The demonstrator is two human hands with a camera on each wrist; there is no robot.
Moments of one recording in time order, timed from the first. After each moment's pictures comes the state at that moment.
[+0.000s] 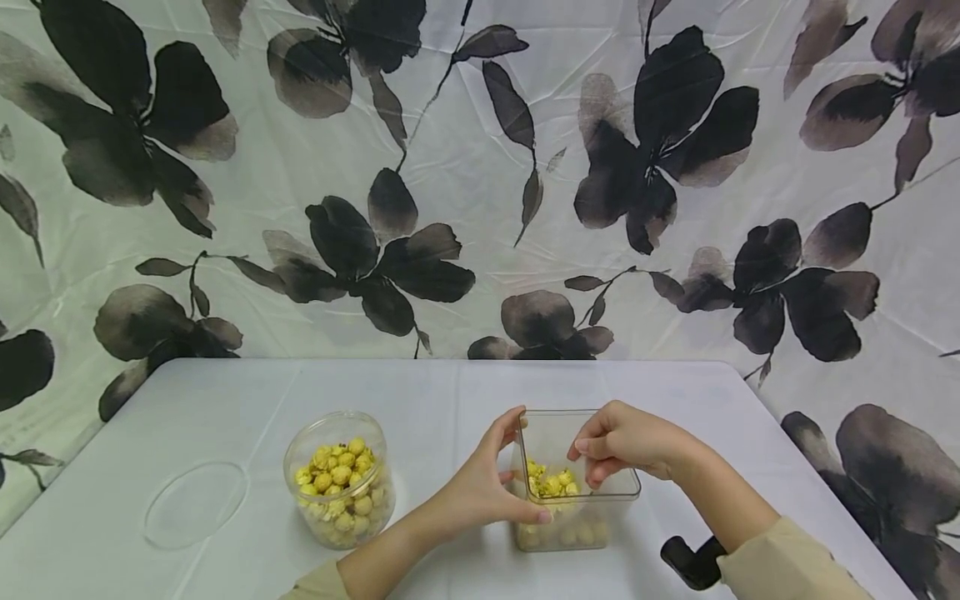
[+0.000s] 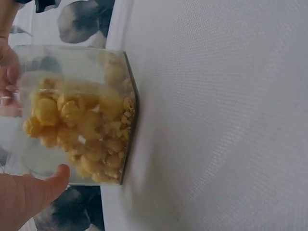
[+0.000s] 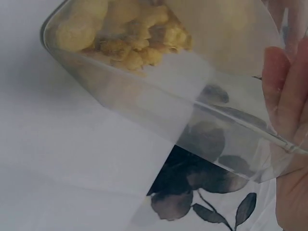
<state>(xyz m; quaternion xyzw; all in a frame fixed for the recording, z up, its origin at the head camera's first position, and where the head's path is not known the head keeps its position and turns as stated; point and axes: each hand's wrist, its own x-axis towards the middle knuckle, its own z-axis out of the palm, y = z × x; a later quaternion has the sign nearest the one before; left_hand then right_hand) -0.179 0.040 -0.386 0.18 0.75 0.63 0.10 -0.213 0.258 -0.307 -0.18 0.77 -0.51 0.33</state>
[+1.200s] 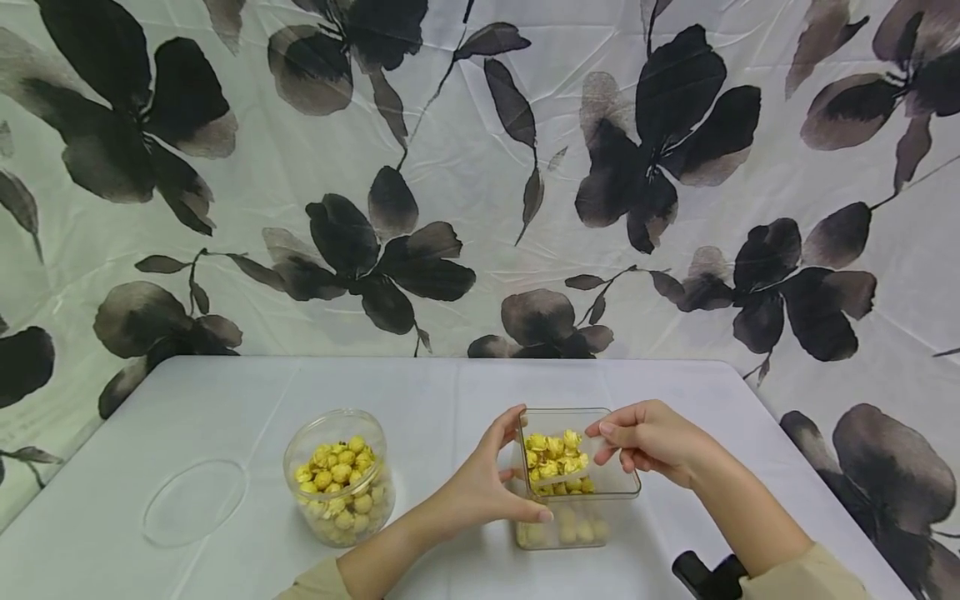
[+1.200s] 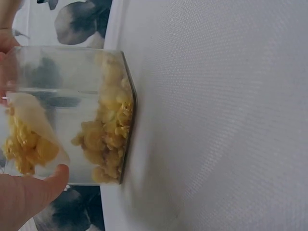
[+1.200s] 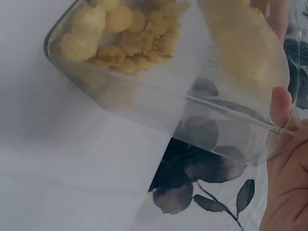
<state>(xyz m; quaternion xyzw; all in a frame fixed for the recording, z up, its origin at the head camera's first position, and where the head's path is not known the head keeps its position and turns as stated) -0.178 0.039 -0.385 0.19 0.75 0.62 0.10 -0.206 0.283 -0.307 -0.14 0.76 -0.57 0.28</state>
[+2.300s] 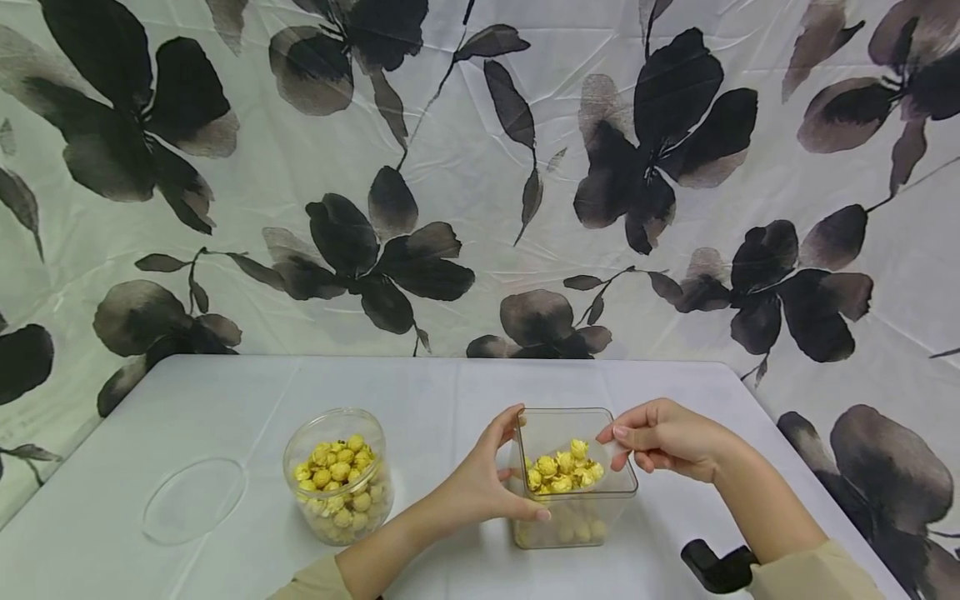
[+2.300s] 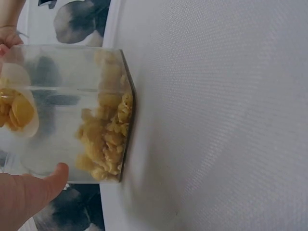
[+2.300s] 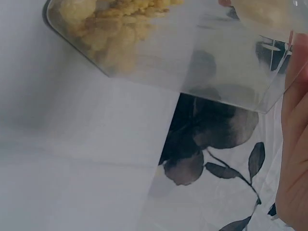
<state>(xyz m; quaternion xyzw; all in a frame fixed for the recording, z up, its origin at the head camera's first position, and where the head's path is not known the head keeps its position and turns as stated) -0.180 0.040 -0.387 0.18 0.76 0.62 0.10 -0.215 0.304 -0.306 -0.20 0.68 -0.60 0.37</state>
